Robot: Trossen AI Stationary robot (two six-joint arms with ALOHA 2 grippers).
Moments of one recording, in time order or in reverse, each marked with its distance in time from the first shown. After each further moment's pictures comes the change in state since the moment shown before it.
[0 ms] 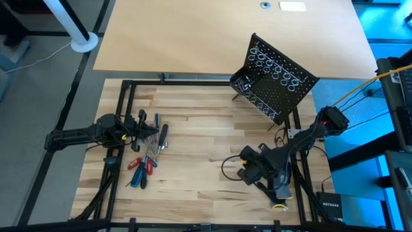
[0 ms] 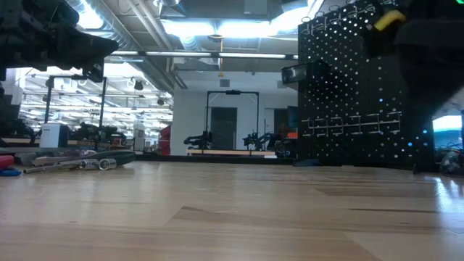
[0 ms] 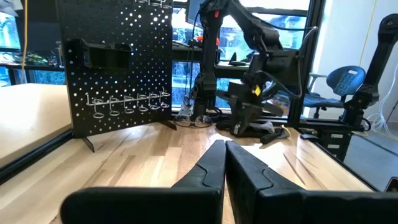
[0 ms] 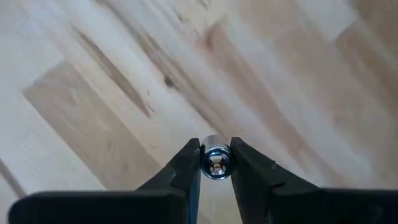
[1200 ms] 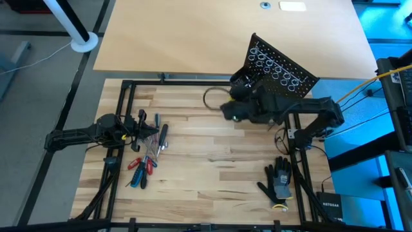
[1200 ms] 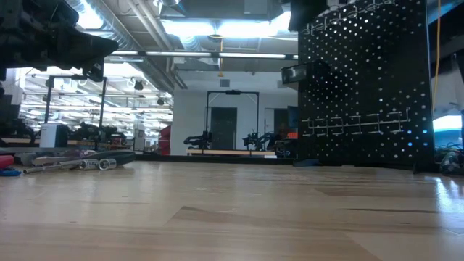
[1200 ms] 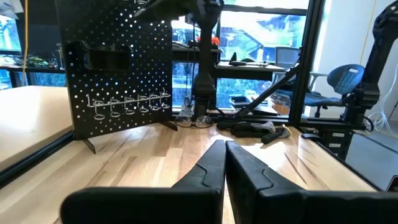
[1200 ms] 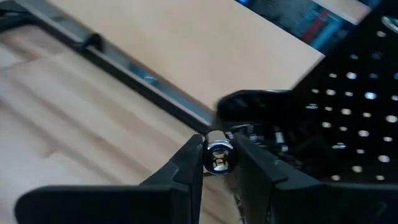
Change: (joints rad) left arm 0.000 0.000 0.000 0.001 0.000 0.011; right arm -0.530 -0.004 0.660 -0.290 0.606 -0.549
